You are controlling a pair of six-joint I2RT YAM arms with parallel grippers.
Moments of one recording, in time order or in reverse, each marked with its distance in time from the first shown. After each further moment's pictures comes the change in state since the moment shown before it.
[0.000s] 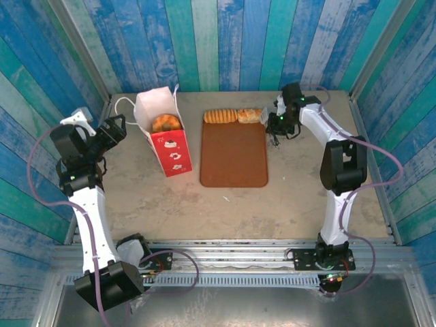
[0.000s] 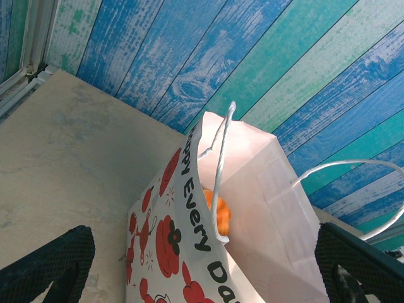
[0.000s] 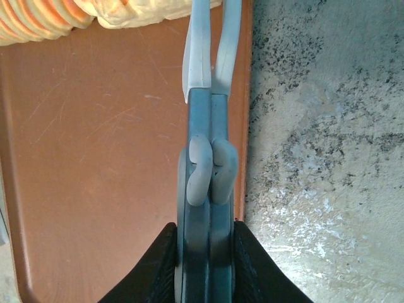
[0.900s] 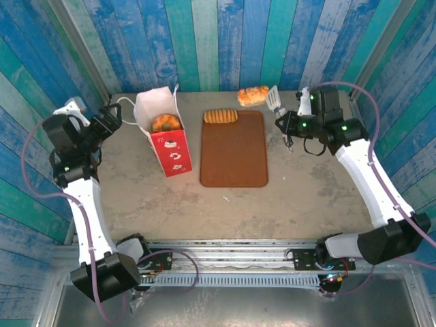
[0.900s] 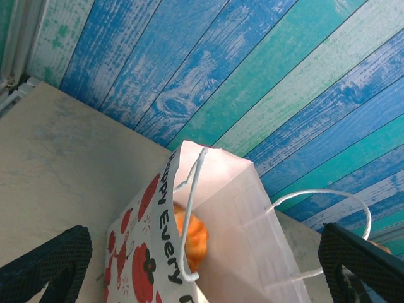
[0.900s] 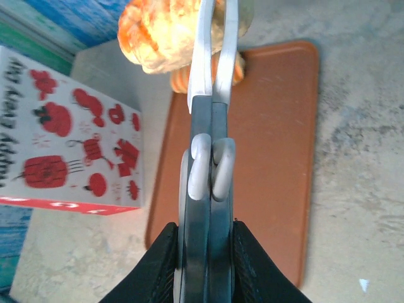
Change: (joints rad) left arm 0.012 0.090 0.122 0.001 0.050 -0.069; right arm 0.095 -0.715 -0.303 0.072 0.026 0.138
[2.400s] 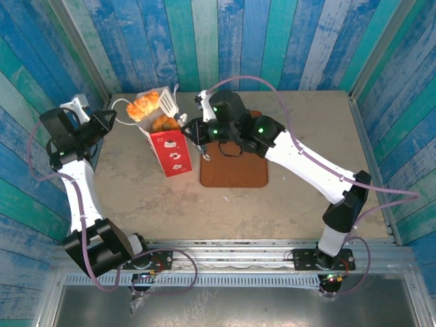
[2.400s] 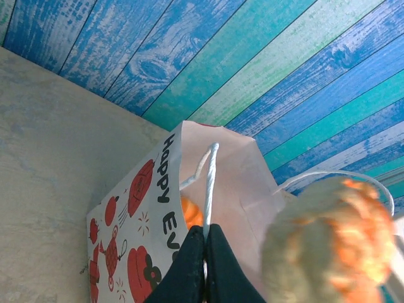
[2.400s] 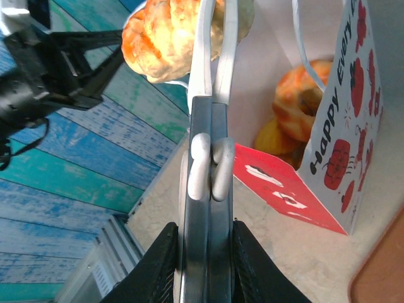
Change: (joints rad) left arm 0.068 0.186 0.021 0.048 0.245 0.072; right arm 0.617 0.436 0.455 0.175 0.101 0.124
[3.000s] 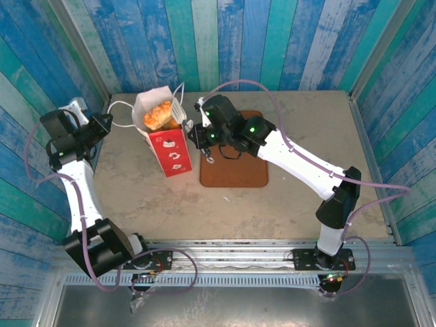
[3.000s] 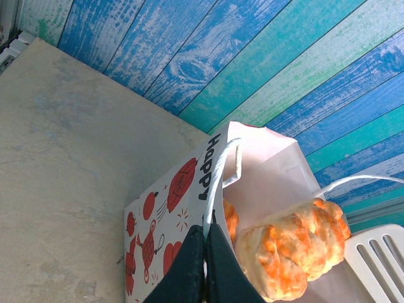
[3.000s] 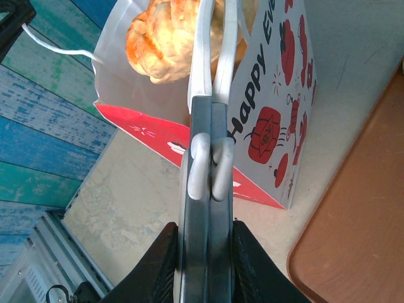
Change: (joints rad) left arm 0.010 -0.002 0.000 -0.060 -0.106 0.046; right arm 0.000 0.055 0.016 -0.111 0.122 -0.049
